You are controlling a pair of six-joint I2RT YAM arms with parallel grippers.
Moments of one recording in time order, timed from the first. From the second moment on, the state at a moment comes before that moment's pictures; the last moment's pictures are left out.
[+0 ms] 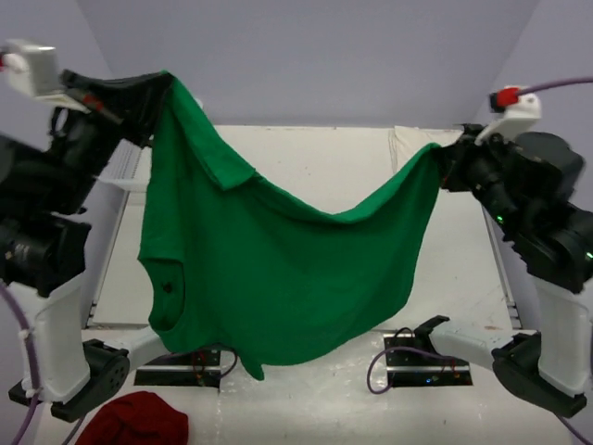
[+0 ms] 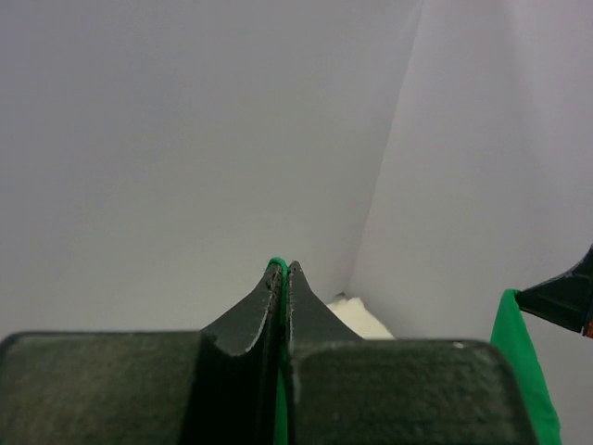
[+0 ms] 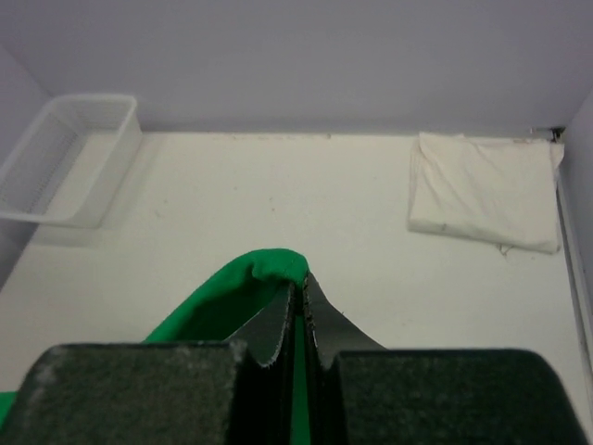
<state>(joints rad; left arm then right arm) -0.29 1.12 2.12 -0.53 0.26 -0.32 0.50 1.12 2.08 -1.15 0.31 0.24</state>
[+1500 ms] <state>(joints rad) -0.07 1.47 1.25 -0.27 0.03 -0.31 0.19 2.05 2.18 -1.04 0.32 0.23</state>
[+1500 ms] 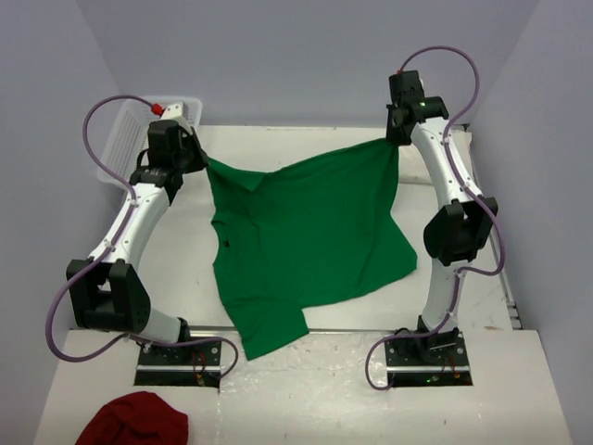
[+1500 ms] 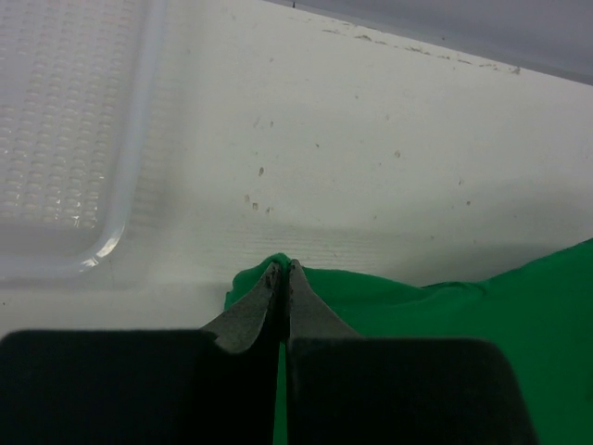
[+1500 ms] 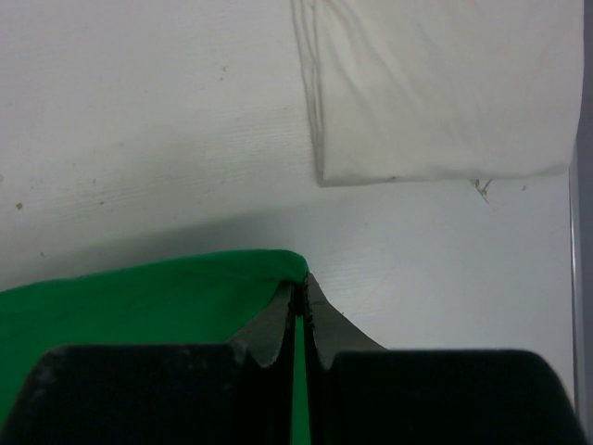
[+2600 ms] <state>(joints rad) -0.07 1.31 1.23 -0.34 0.02 -0.33 0.13 2.11 2.25 -1.00 0.24 0.22</state>
